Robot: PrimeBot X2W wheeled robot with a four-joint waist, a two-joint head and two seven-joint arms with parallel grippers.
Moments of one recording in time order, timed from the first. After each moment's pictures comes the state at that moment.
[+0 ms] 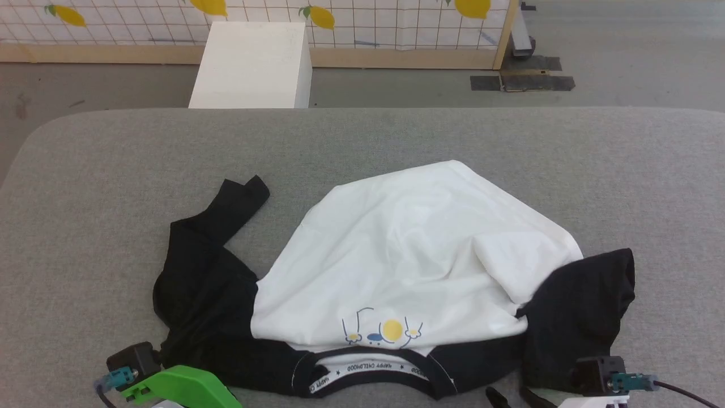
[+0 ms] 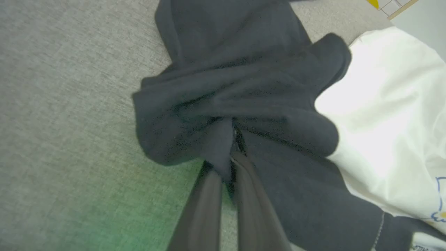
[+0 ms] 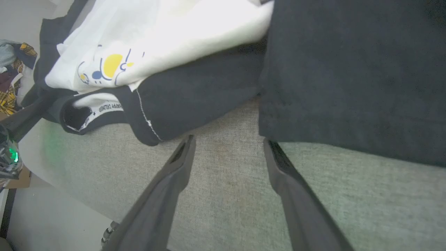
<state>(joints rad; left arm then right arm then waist) 0.06 0.15 -0.09 0.19 -0.65 0.20 0.11 0.25 -0.05 0.08 -0.04 0.45 0.13 0.48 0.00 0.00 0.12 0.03</state>
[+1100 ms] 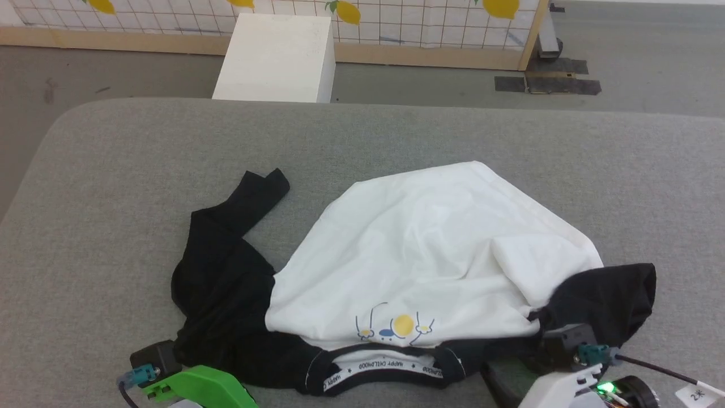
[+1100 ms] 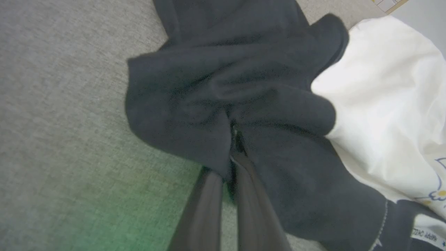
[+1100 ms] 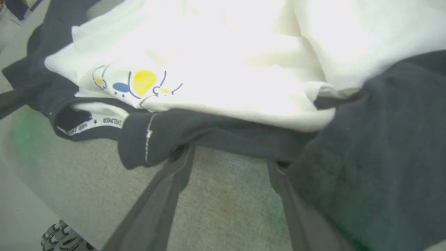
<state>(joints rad) 0.04 0.14 -0.15 0.23 -0.65 0.16 0.09 0.16 -0.07 0.16 -0.07 0.21 0.13 0.45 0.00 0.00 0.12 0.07</state>
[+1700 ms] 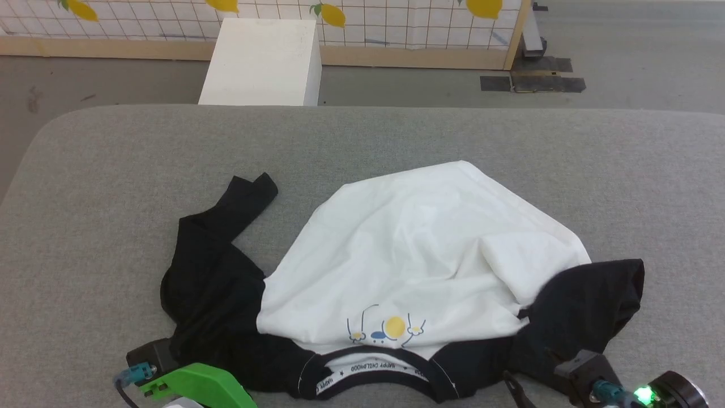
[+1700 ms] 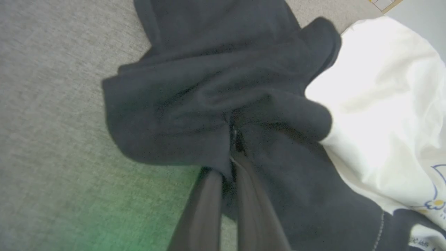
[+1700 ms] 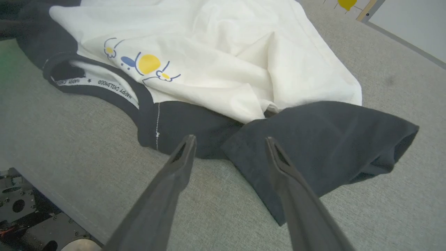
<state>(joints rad) 0.03 0.15 -0.15 0.24 -0.66 0.16 0.09 0.29 -0.27 0.24 -0.40 0.04 0.13 0.49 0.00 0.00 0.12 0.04</state>
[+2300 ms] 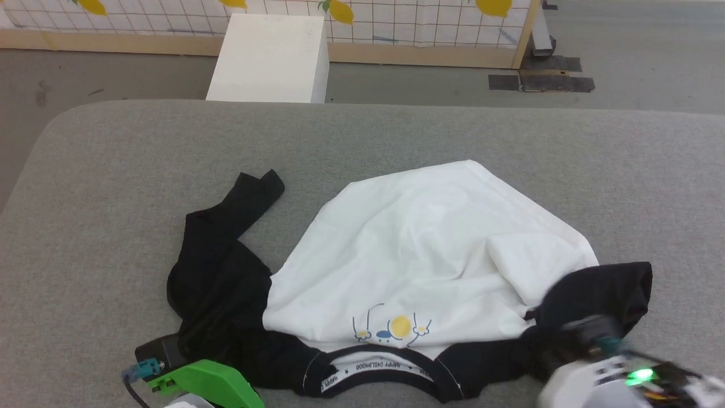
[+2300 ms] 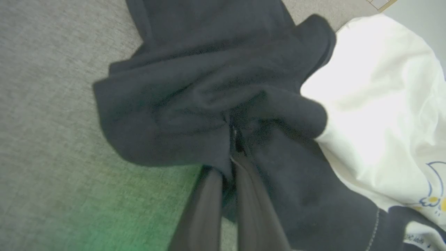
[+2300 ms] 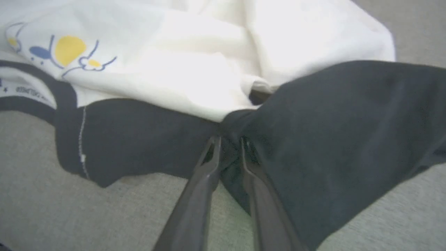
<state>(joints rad) 0.02 0.14 -0.17 0.24 -0.66 0.16 0.09 0.13 -0.11 0.12 -0.02 0.01 0.13 0.41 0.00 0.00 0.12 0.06</state>
